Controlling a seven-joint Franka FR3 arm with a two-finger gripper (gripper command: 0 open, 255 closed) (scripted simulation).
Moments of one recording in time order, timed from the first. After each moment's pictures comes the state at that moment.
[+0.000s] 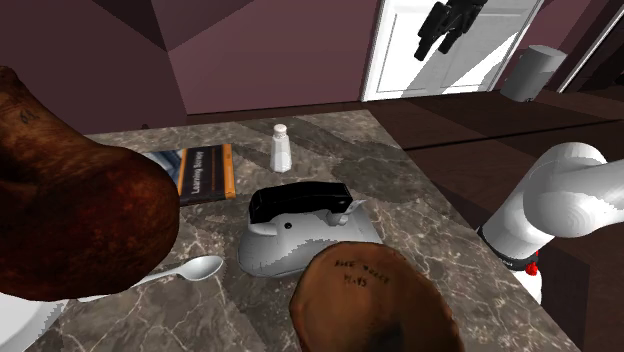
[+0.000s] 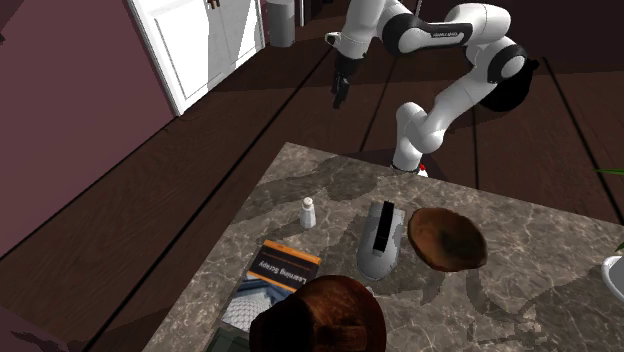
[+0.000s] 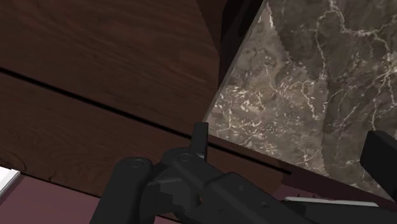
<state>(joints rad) 0.00 -0.82 0.01 -2.31 -0.04 1.71 0.17</state>
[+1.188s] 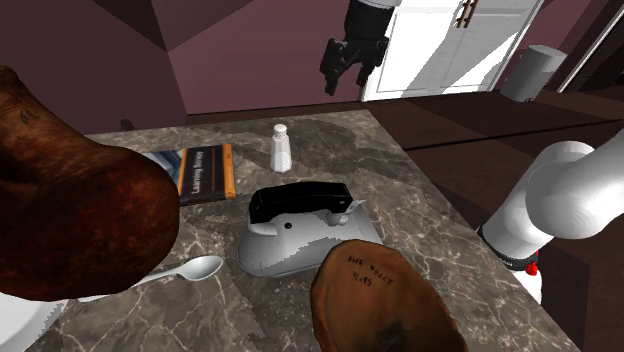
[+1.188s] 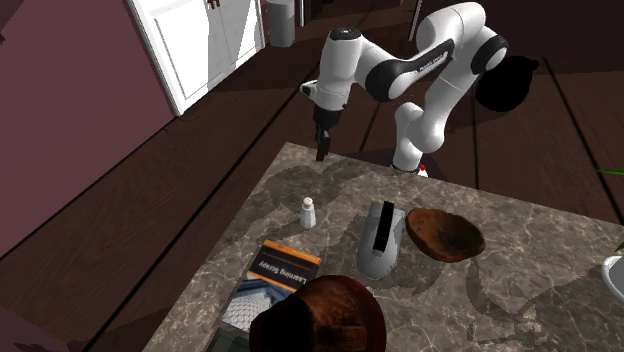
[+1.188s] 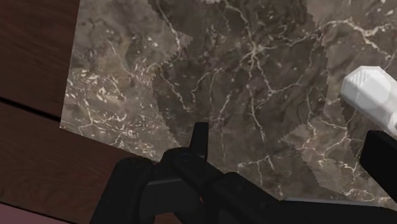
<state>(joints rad) 0.07 -0.44 0.28 -2.15 0.08 1.89 0.45</state>
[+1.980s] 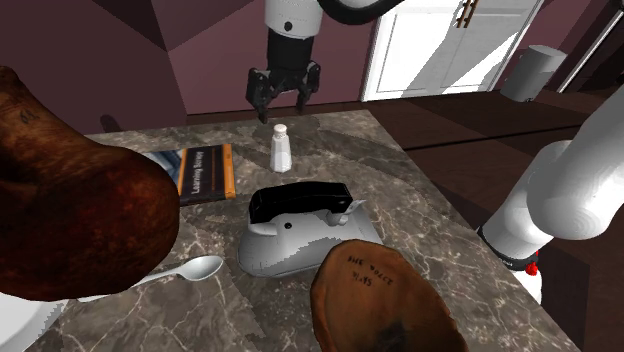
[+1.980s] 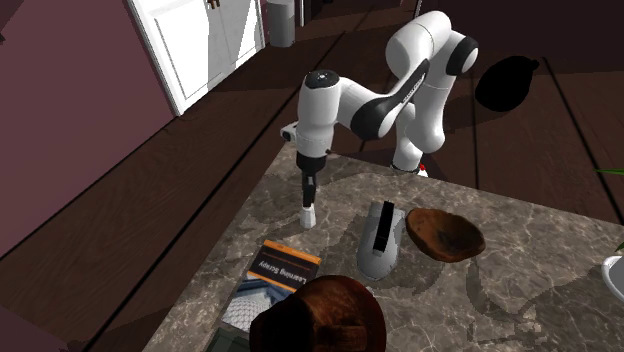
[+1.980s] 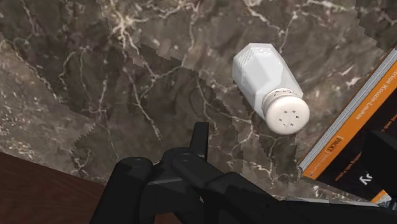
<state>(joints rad) 0.11 -0.06 0.43 -1.88 0.00 1.96 0.67</state>
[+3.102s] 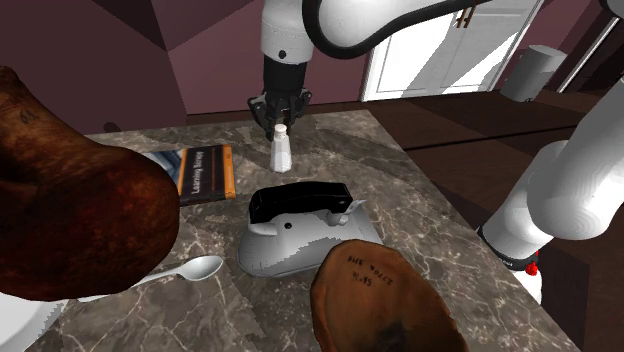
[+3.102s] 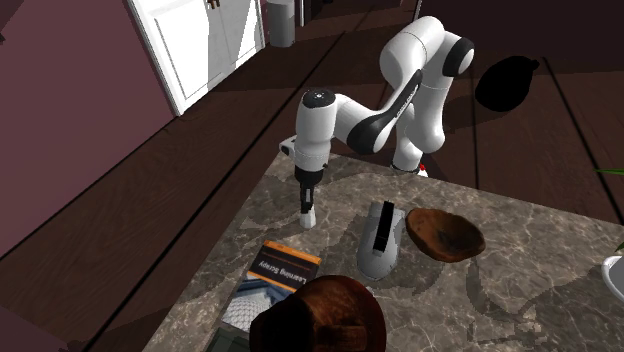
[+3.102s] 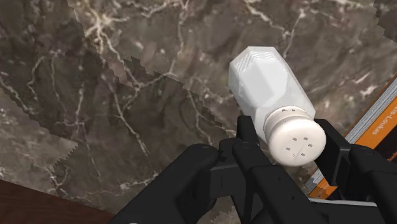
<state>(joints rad) 0.11 -0.01 0.44 -1.93 -0.01 2.05 0.69</state>
